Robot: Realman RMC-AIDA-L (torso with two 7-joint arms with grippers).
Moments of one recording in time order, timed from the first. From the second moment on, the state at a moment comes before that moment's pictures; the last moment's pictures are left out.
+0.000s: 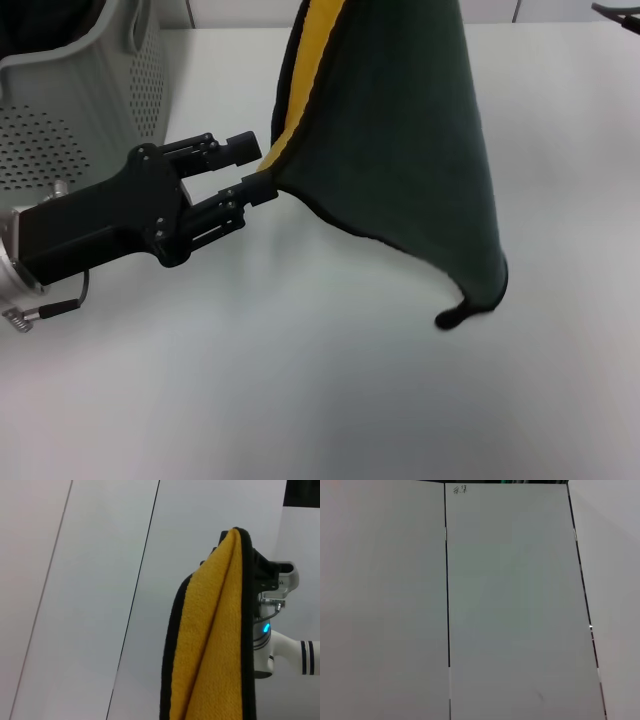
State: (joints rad) left arm -0.39 -2.07 0.76 0.55 1.58 1.83 -1.18; right arm 0.64 1.93 -1.33 -0.87 -0.90 -1.55 1.43
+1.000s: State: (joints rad) left arm -0.37 -2.09 0.76 0.50 1.54 1.82 -1.03; right arm 0.65 1.95 -1.31 -0.87 -0.90 -1.54 1.48
